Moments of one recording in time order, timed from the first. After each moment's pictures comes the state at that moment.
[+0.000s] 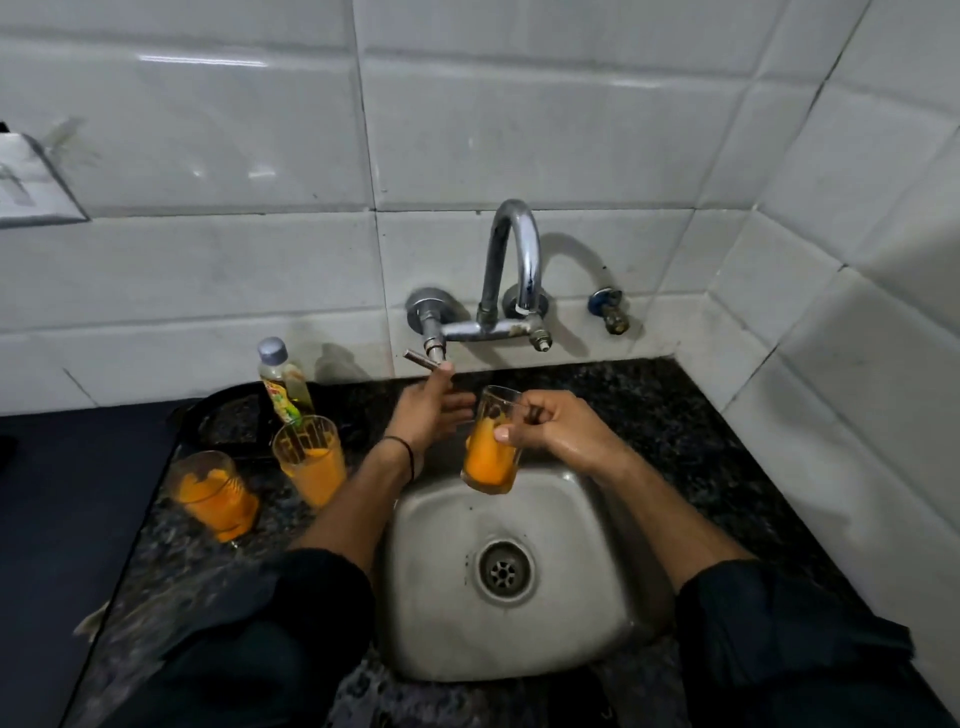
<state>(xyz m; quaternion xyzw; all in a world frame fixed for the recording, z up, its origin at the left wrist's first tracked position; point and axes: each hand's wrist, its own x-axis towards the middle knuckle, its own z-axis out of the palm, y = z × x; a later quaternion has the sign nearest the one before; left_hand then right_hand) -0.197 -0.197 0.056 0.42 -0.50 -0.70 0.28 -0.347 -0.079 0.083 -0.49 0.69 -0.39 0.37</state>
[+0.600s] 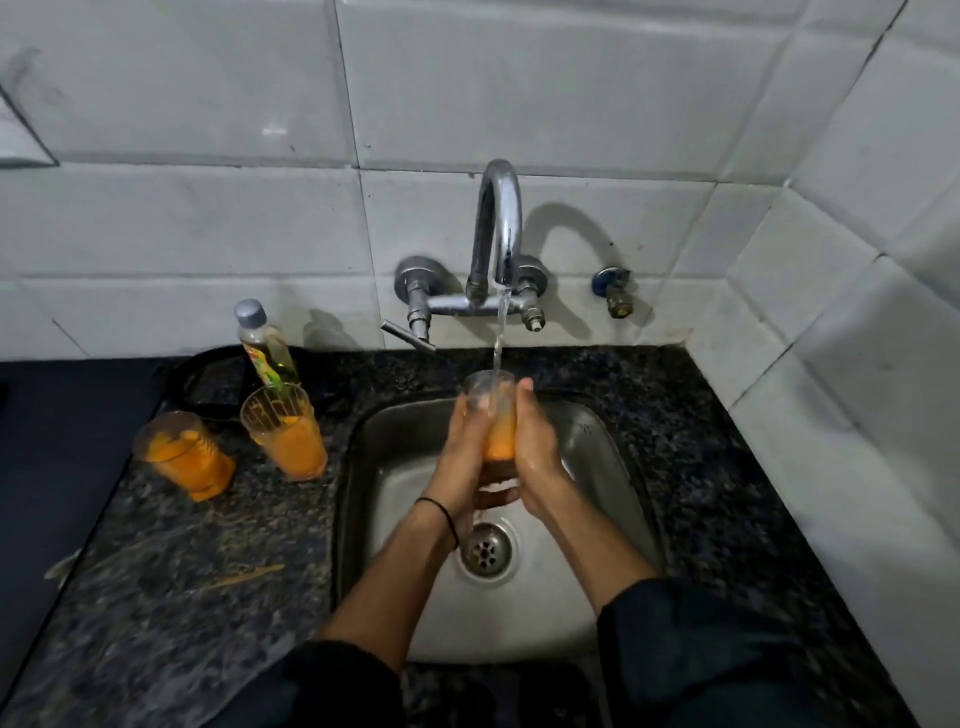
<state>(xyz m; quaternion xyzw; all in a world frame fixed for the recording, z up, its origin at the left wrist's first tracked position) -0.234 -0.101 0.034 0.42 -0.38 -0.78 0.28 -0.325 -0.087 0.033 -0.17 0.66 -0.58 0.45</state>
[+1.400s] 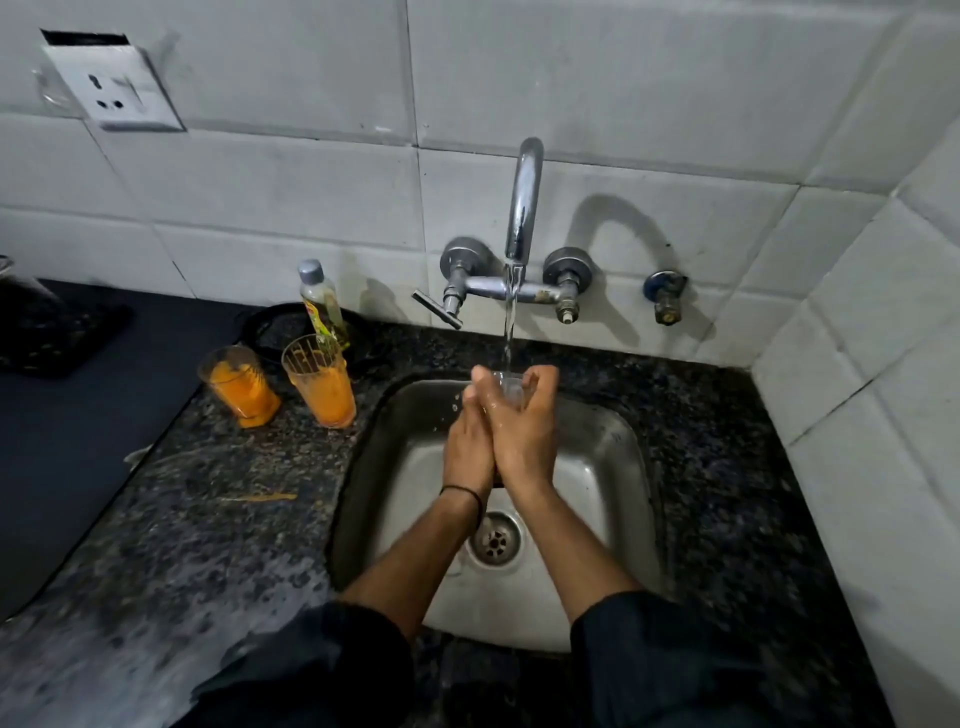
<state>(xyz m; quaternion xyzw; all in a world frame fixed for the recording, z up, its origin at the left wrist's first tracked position) -0.265 -0.074 0.021 0.58 -0.45 -0.54 0.41 -0.323 -0.078 0.023 -0.39 0.67 -0.56 0.29</state>
